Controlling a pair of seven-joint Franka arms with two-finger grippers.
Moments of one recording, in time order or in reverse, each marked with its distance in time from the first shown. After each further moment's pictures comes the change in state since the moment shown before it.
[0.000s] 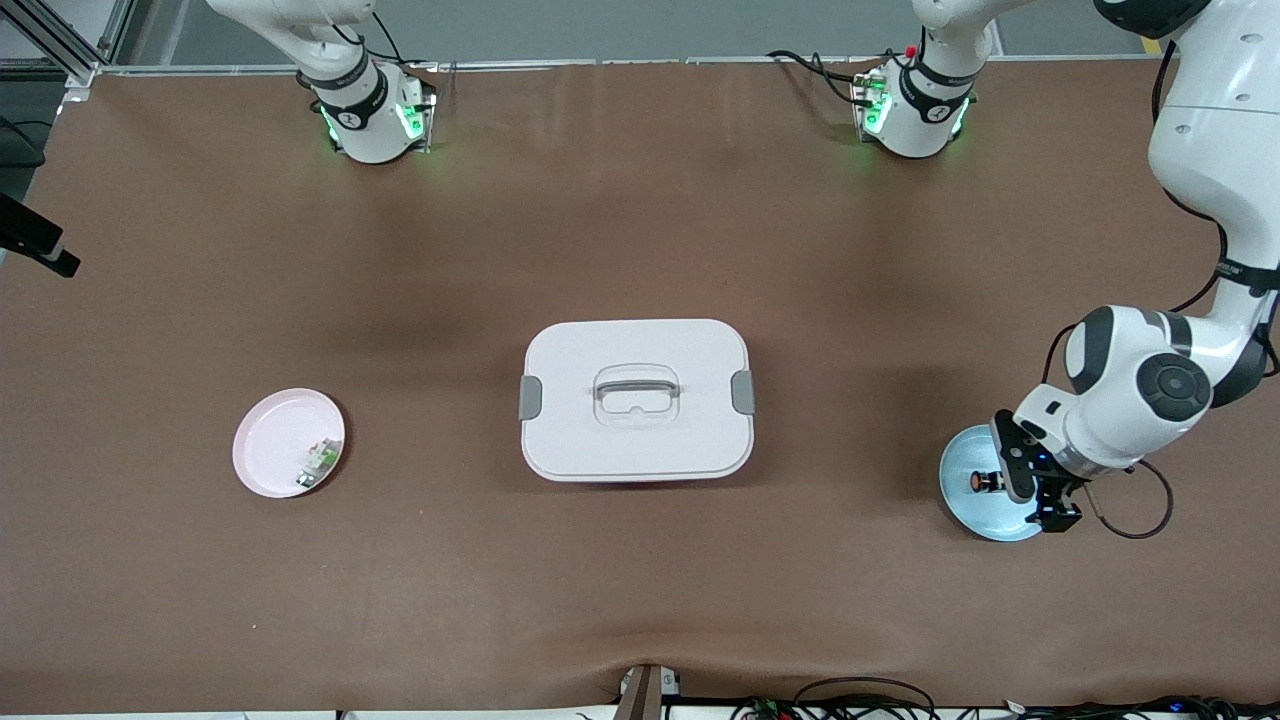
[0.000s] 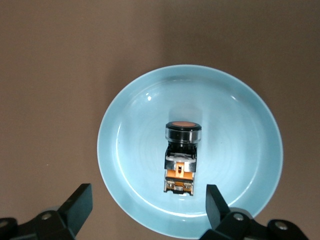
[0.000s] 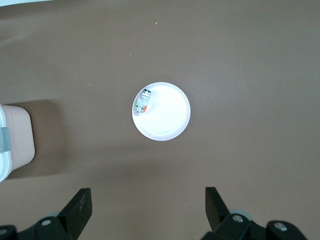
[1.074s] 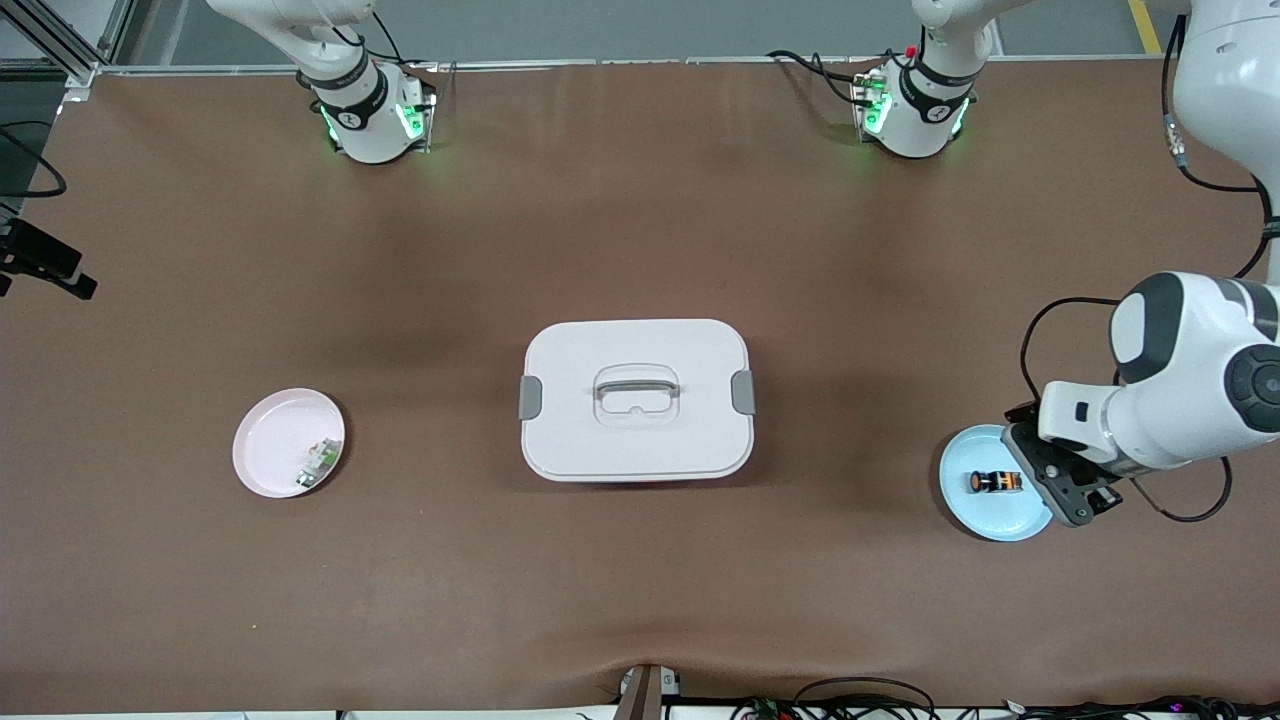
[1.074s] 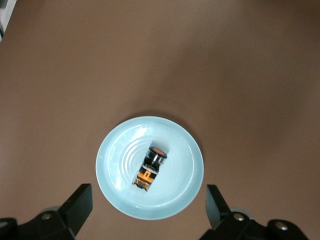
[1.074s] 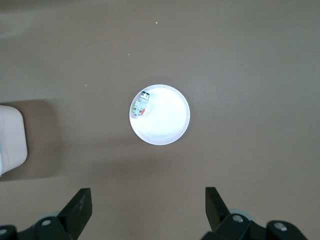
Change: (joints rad) left arm -0.013 -0.077 -0.123 0.212 -0.121 -0.437 -0.443; right arm 0.000 0.043 0.007 -0.001 -0.025 0.034 -0.016
